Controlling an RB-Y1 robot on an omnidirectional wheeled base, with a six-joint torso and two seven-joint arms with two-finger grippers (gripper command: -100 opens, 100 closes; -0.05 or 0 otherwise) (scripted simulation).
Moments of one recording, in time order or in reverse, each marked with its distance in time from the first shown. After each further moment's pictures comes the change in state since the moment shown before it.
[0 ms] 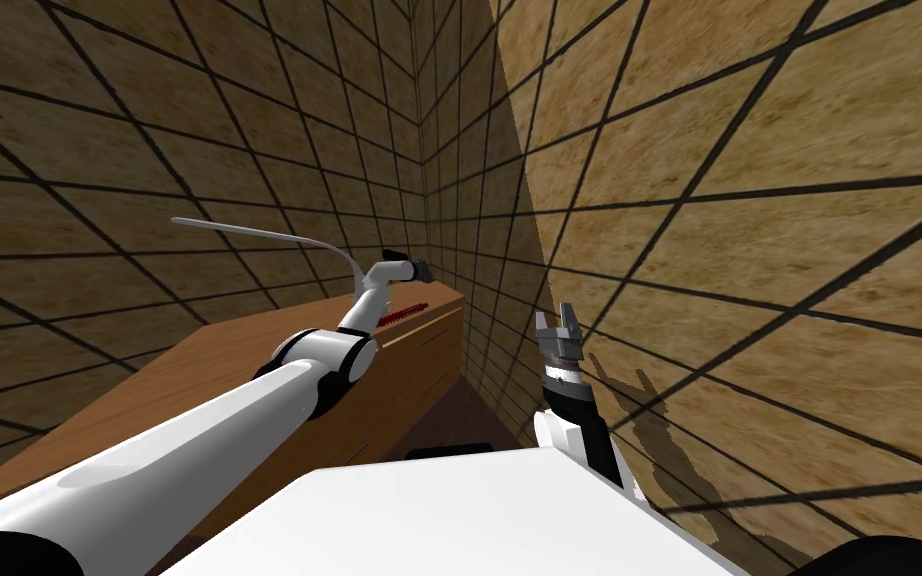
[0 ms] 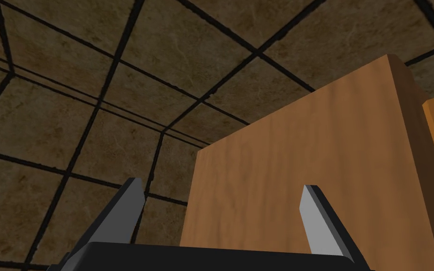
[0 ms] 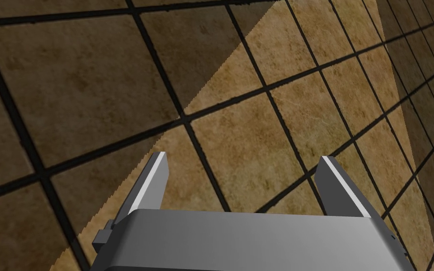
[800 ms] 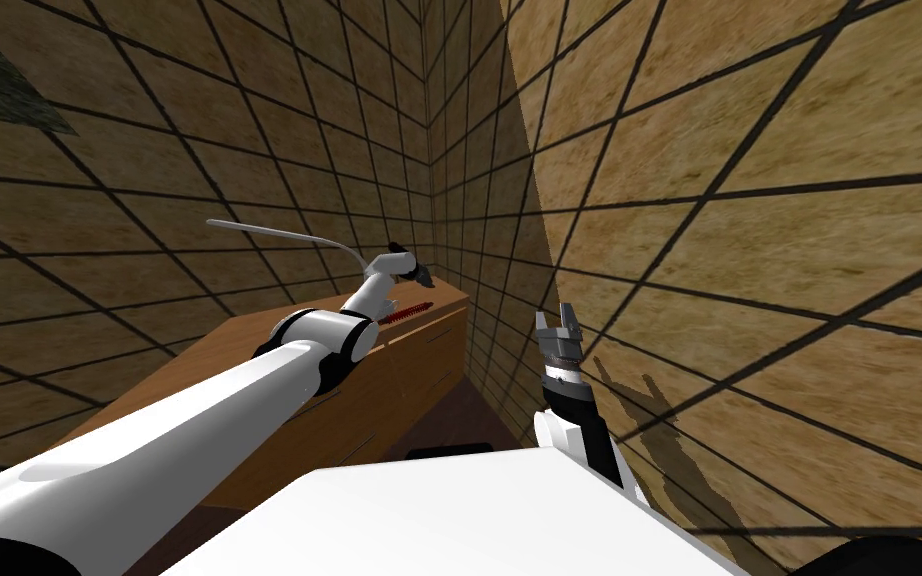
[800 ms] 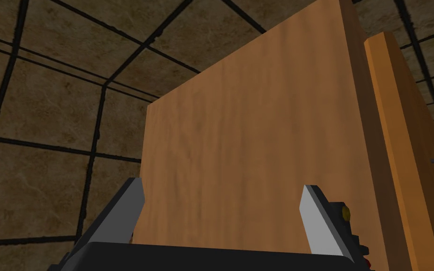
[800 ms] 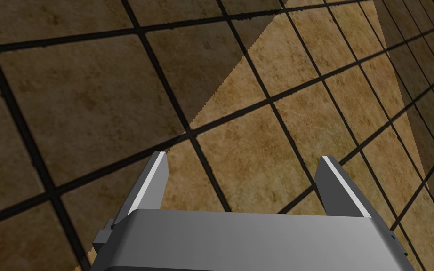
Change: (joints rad) left arm -0.156 0.023 -0.010 0.235 0.015 0.193 0.010; right arm 0.000 0.000 0.000 0.000 0.000 0.000 0.000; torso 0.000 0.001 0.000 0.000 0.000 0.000
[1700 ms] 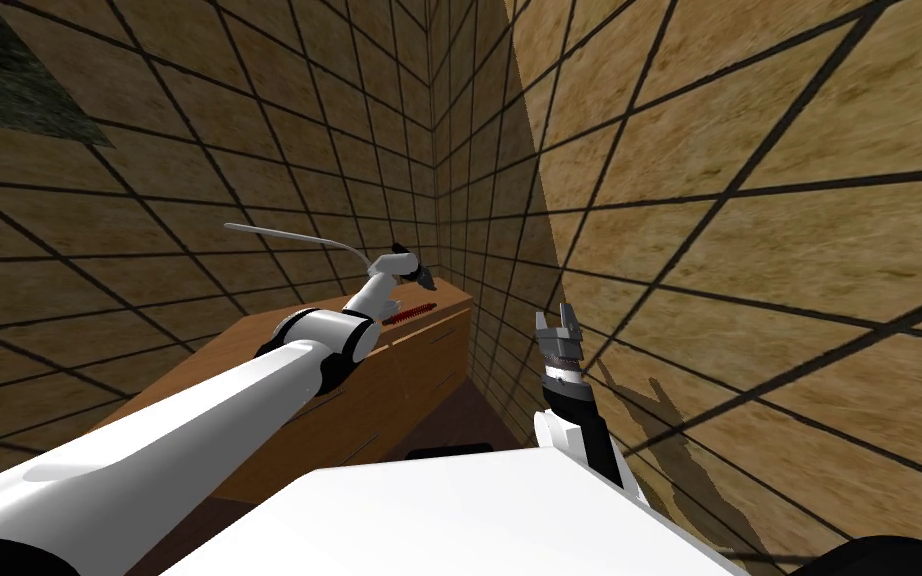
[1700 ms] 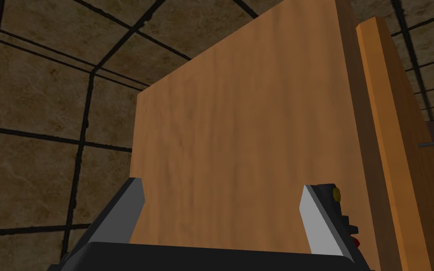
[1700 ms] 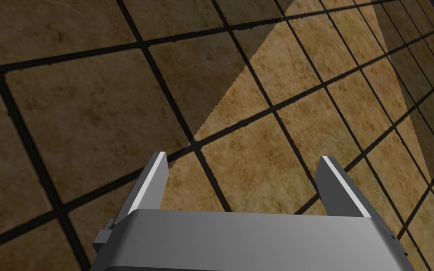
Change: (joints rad) left arm -0.005 -0.010 -0.016 0.007 0.008 0.043 0.019; right arm 0.000 0.000 0.000 0.000 0.000 0.000 0.000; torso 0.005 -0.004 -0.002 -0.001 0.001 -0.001
